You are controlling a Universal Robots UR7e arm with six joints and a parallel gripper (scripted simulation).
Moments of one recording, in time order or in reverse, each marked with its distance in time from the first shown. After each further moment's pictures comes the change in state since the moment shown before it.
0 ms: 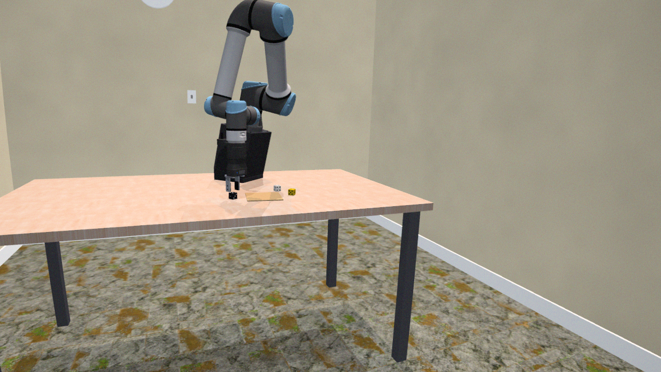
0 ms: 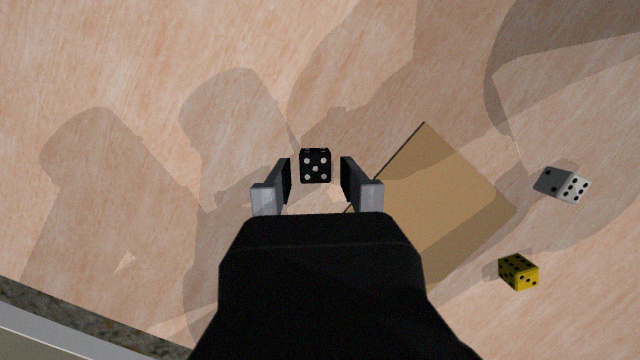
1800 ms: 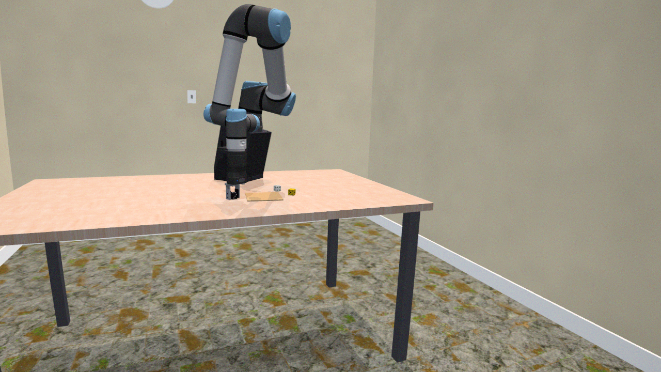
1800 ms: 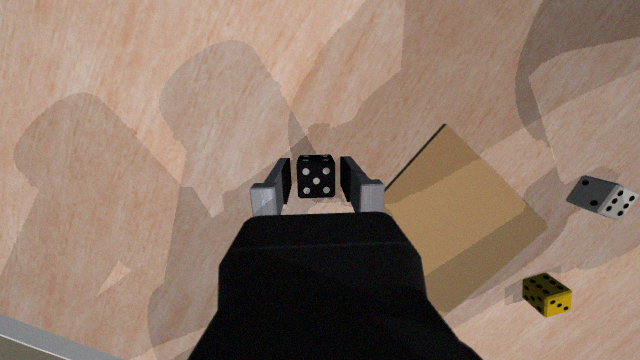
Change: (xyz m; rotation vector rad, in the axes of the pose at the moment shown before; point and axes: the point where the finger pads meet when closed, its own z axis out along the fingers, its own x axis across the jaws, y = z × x) arm 0.000 0.000 0.031 0.000 0.000 0.000
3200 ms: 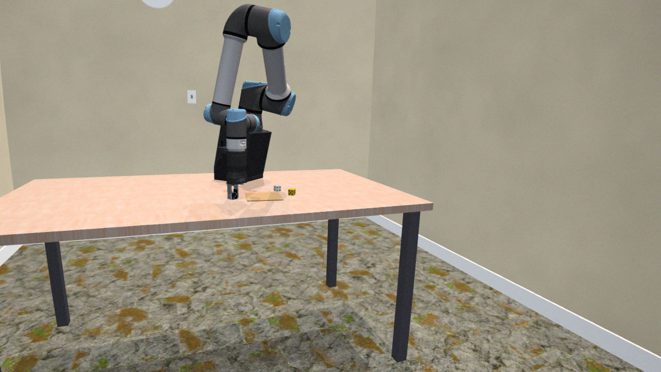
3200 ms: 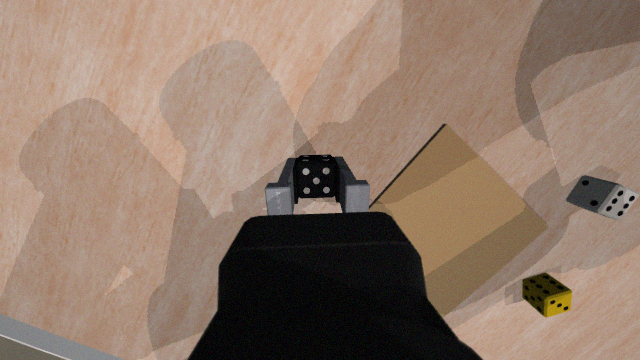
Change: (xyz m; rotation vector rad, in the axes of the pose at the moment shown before) arm 0.000 0.000 0.000 0.000 0.000 0.000
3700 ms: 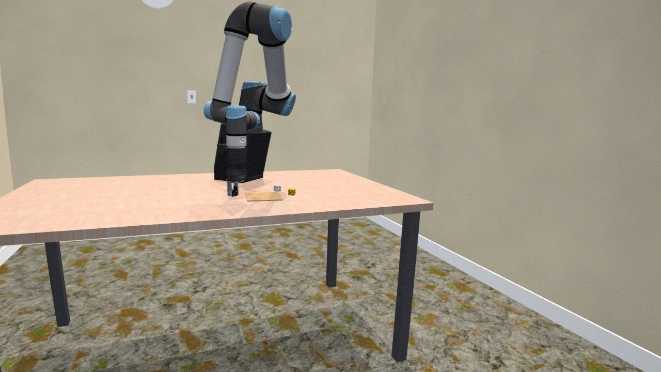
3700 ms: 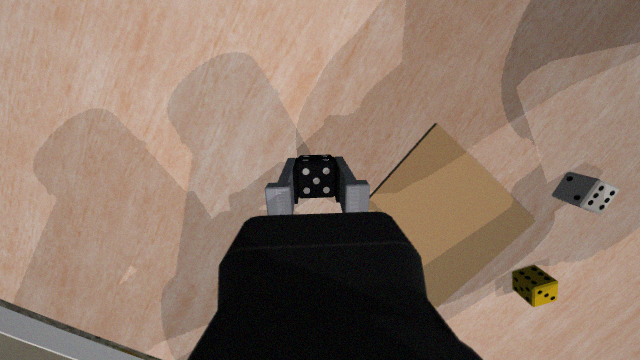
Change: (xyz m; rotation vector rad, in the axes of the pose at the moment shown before) arm 0.000 0.000 -0.011 0.000 0.001 0.000
